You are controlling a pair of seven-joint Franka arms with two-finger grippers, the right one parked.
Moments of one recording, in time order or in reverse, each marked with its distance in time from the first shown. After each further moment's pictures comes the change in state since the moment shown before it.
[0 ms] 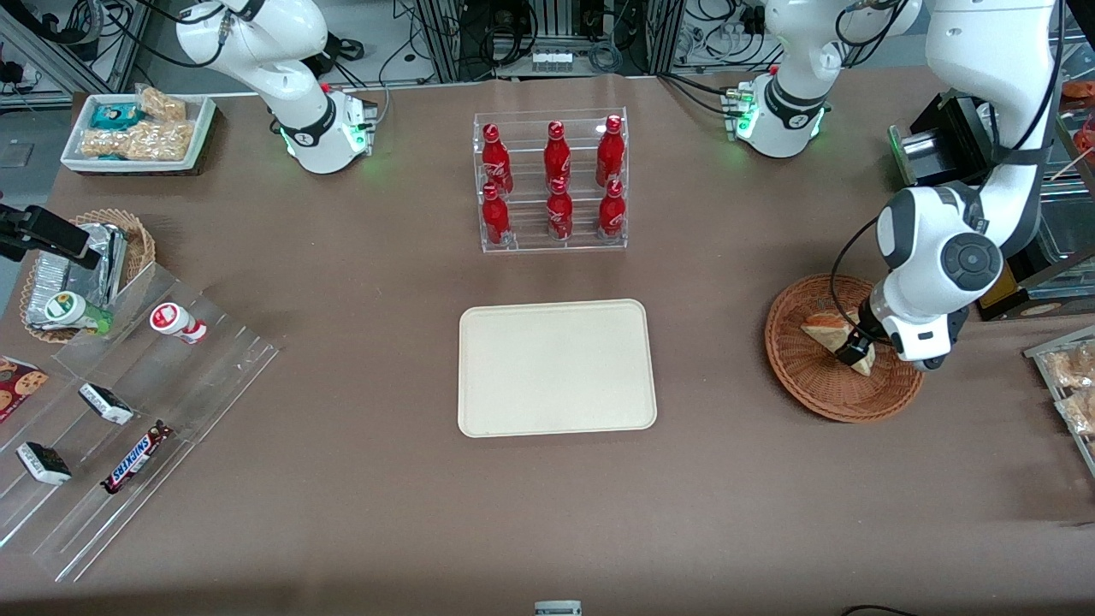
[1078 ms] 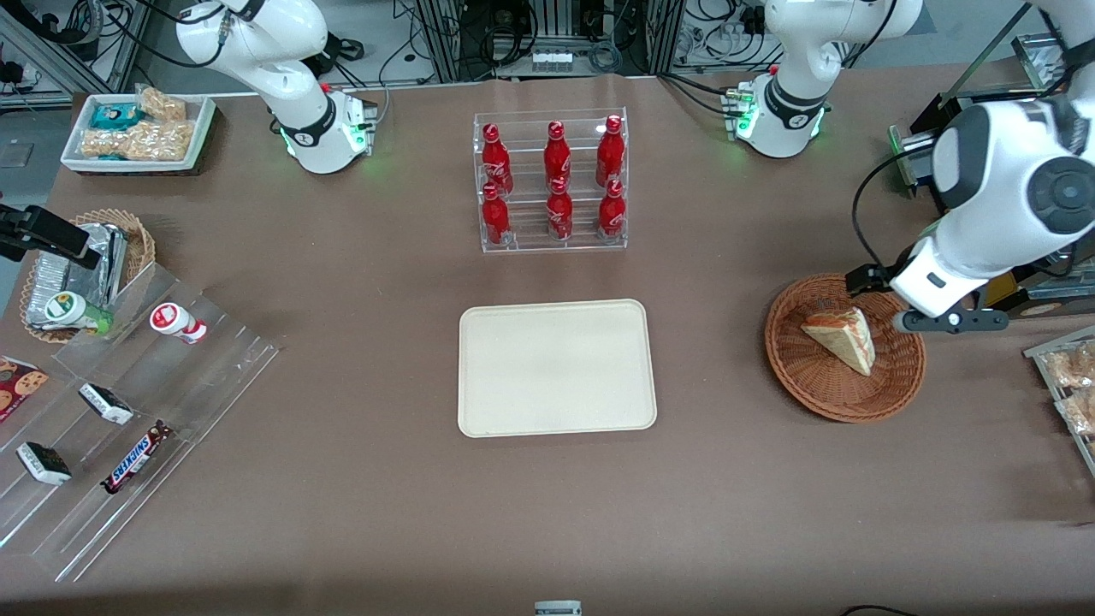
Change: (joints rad) arm -0.056 -0.231 0.001 0.144 -0.008 -0.412 0.927
